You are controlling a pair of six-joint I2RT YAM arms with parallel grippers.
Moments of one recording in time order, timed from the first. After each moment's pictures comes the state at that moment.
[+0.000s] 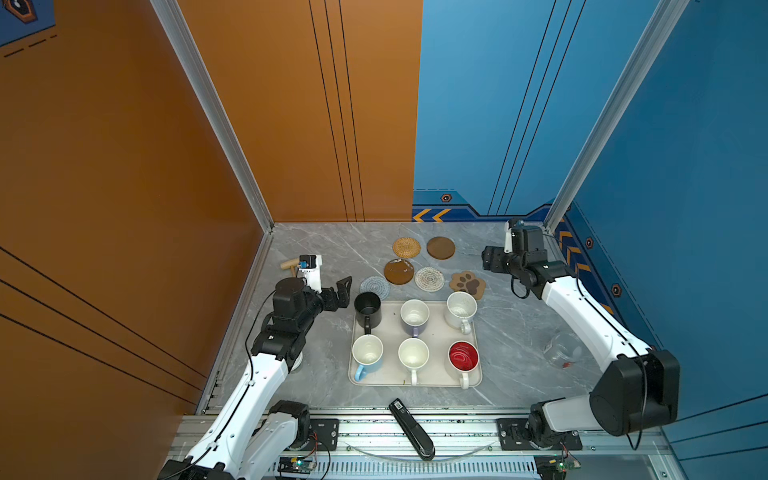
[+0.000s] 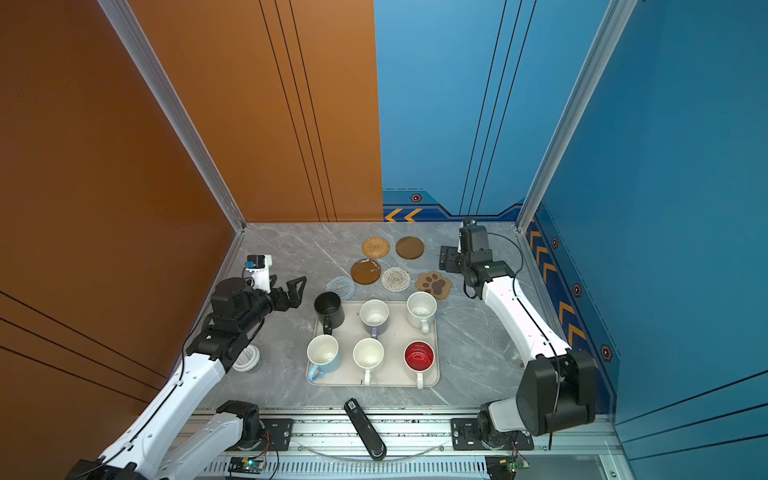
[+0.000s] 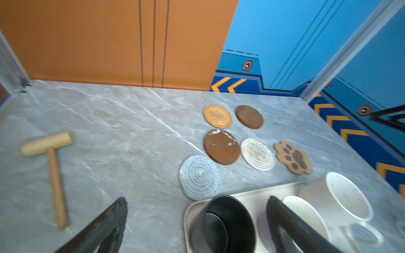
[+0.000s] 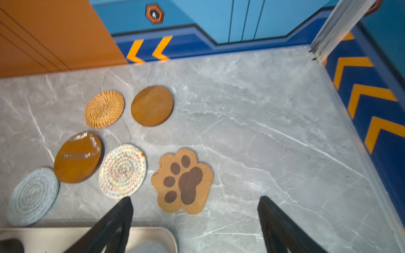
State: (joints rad) left arm -0.16 0.88 0.64 -0.09 0.21 -0.24; right arm 0.21 1.47 1.23 -0.51 0.10 0.22
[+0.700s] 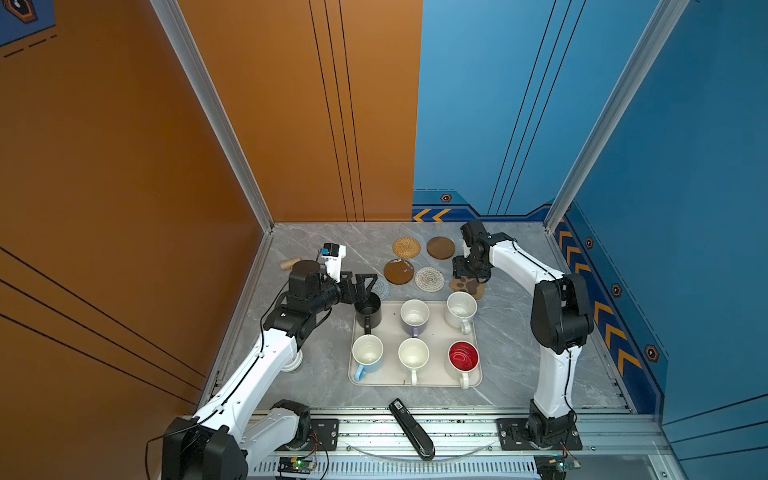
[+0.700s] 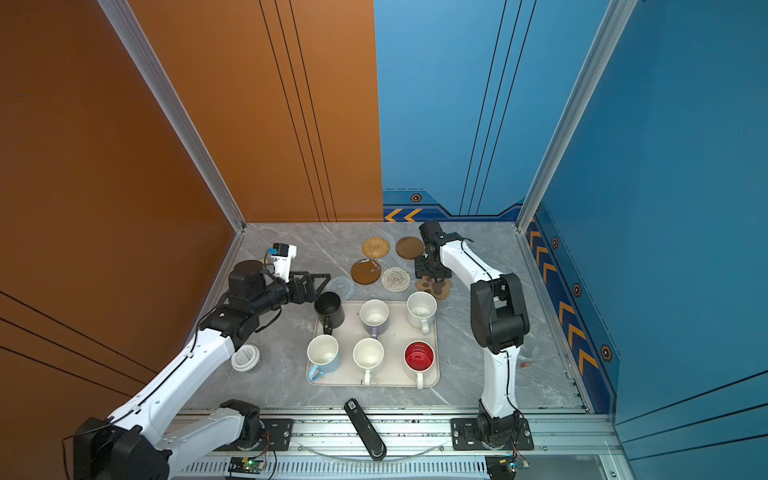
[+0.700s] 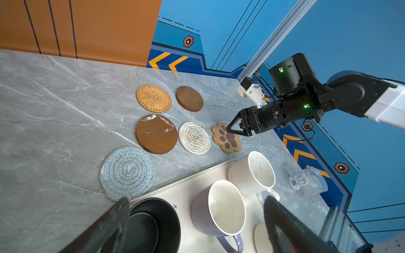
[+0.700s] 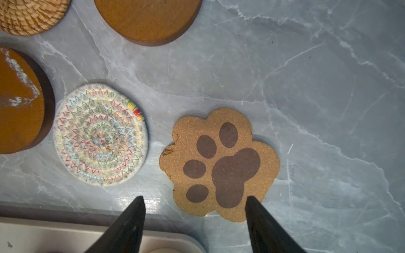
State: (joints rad) left arm -0.26 1.07 0.80 -0.12 0.42 -0.37; right arm 0.29 2.03 1.65 -0.85 0.05 0.26
